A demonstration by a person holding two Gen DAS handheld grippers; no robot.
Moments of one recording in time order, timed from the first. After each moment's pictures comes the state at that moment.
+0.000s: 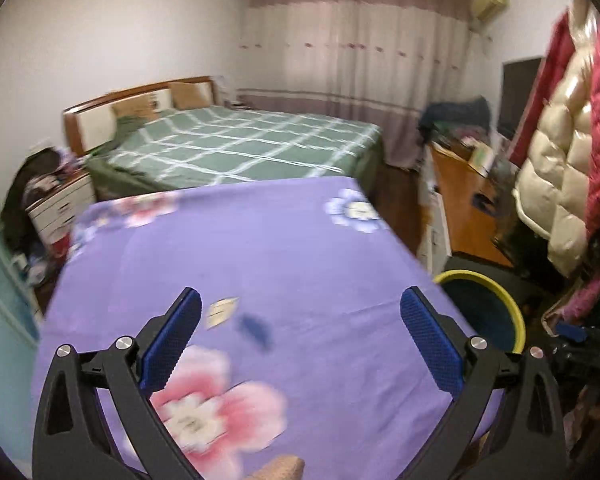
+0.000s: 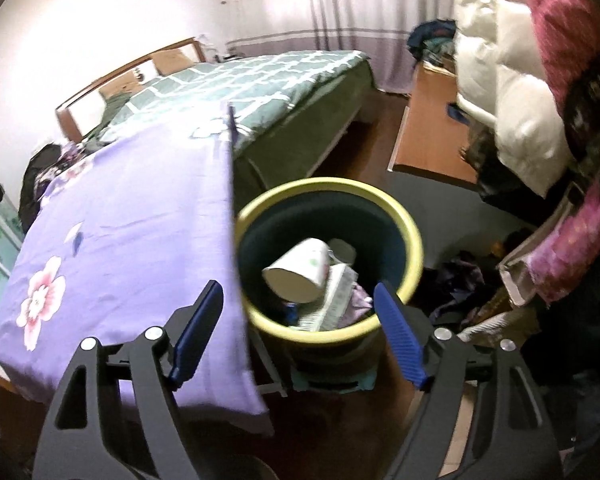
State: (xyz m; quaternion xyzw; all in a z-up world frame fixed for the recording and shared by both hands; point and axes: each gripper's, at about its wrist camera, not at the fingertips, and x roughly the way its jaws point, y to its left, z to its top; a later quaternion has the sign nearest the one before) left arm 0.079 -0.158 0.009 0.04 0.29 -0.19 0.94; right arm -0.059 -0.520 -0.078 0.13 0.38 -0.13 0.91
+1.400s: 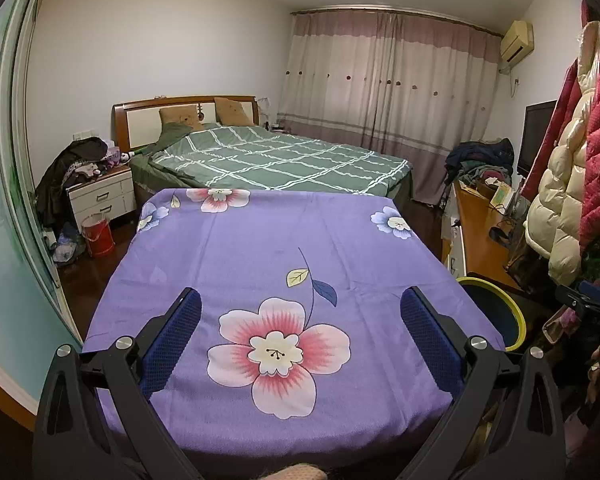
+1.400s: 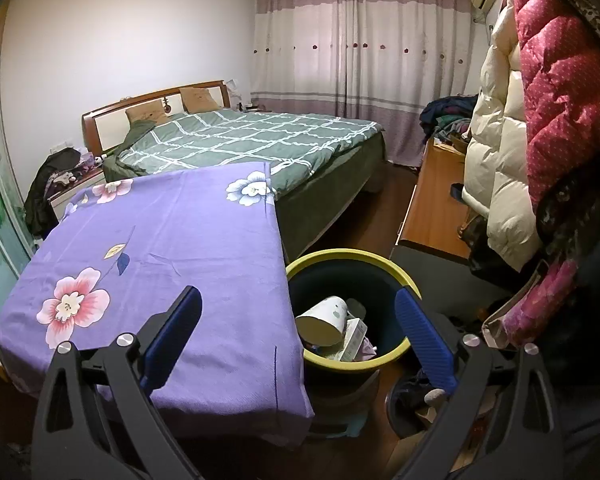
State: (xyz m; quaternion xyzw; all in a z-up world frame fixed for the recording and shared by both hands) left arm -0.015 -0.055 0.016 -0.01 0.25 -0.15 0.96; right arm -0.096 -0.446 -0.016 0.05 0.28 -0.13 0.95
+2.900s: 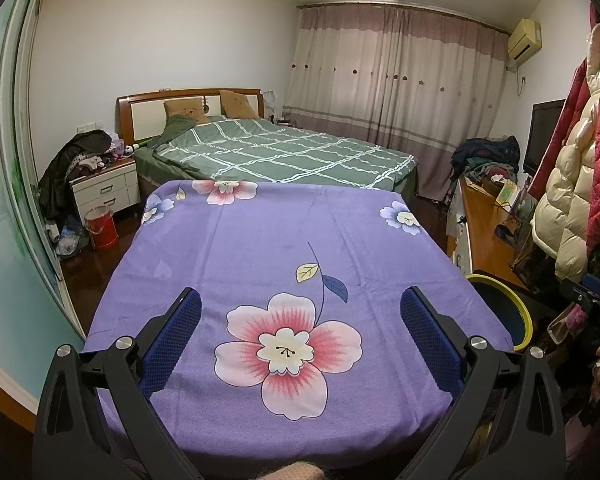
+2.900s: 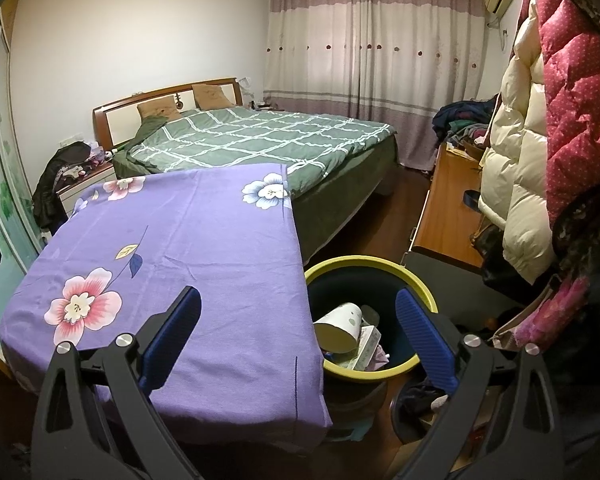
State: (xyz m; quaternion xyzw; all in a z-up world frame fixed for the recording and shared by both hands) left arm -0.010 -0.056 0.005 -0.01 0.26 -0.14 0.96; right arm -0.080 -0.433 -0.009 0.04 0.28 -0.11 0.95
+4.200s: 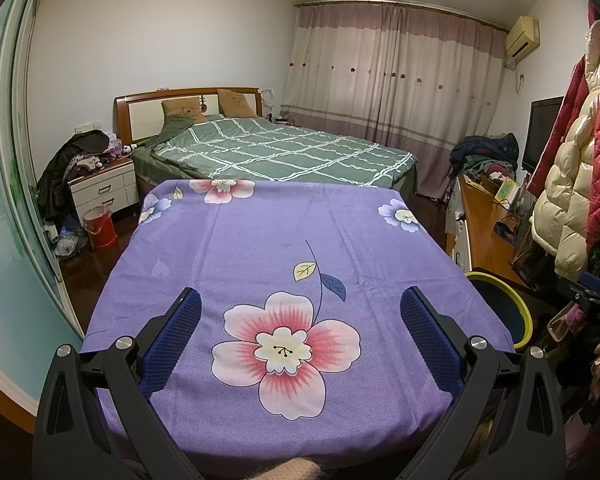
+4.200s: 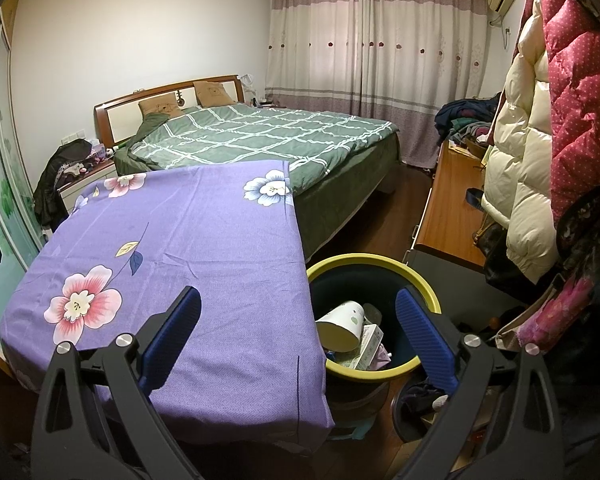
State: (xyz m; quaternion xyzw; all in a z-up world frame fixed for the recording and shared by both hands) left arm -0.009 -0.057 -0.001 -0.01 0.26 -0.14 0.96; right arm -0.078 -0.433 -0.009 0.04 0.28 -0.11 0.95
